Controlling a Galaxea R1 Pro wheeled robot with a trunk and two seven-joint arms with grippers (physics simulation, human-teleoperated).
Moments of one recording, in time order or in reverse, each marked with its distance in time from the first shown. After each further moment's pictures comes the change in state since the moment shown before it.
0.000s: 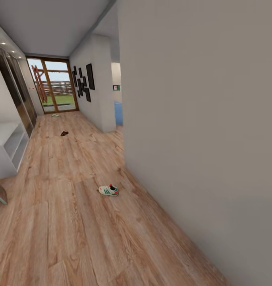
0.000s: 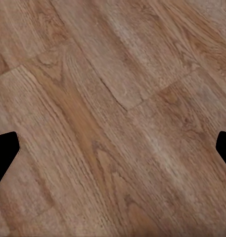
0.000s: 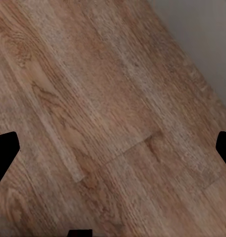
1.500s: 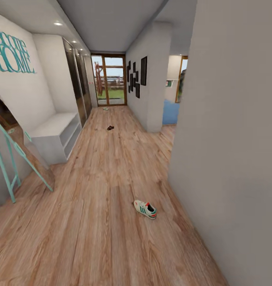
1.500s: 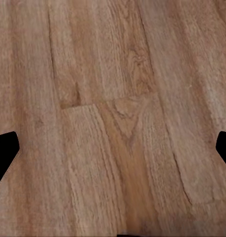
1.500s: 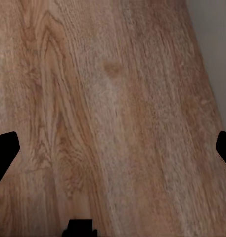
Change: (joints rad) left arm 0.003 0.006 0.019 0.000 0.000 0.000 0.004; right arm 0.000 0.000 0.000 0.000 0.003 0.000 0.000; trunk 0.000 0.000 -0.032
